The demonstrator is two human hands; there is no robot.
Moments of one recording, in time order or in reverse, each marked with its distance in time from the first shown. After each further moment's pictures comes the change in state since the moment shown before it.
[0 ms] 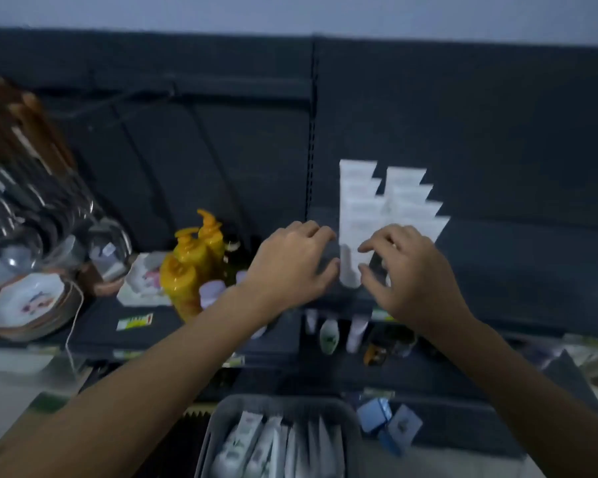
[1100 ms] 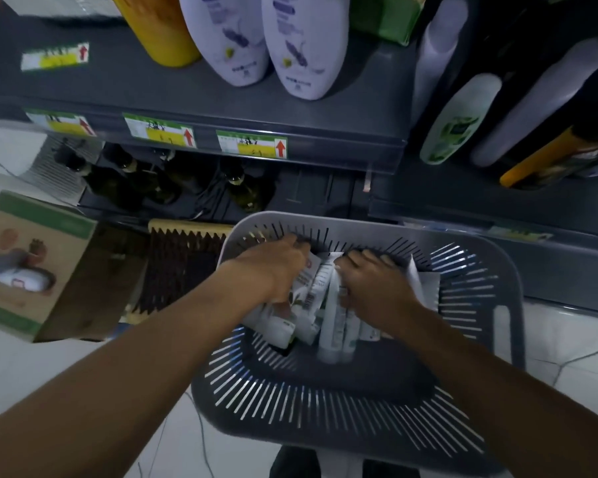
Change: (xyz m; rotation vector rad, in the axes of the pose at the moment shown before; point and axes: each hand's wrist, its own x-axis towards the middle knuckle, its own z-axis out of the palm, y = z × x) left_hand -0.290 -0.124 0.373 -0.133 -1.242 -0.342; right_hand -0.294 -0.087 0.448 0.124 -1.023 0.044
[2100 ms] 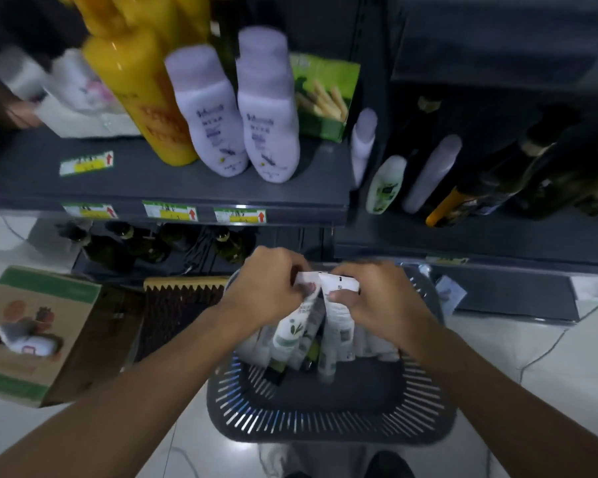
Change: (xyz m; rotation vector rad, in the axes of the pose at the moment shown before) left_hand -0.089 0.037 -0.064 -0.420 0.598 0.071; right_hand -0.076 -0.021 -0.143 0.392 0.301 0.190
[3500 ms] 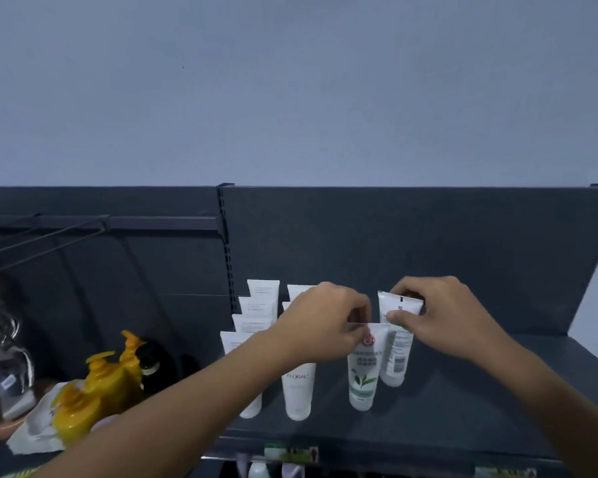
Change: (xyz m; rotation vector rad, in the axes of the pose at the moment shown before) left_hand 0.045 0.523 -0.244 0.264 0.430 0.725; right_hand -0.090 0.078 -0.589 -0.159 0.597 -0.137
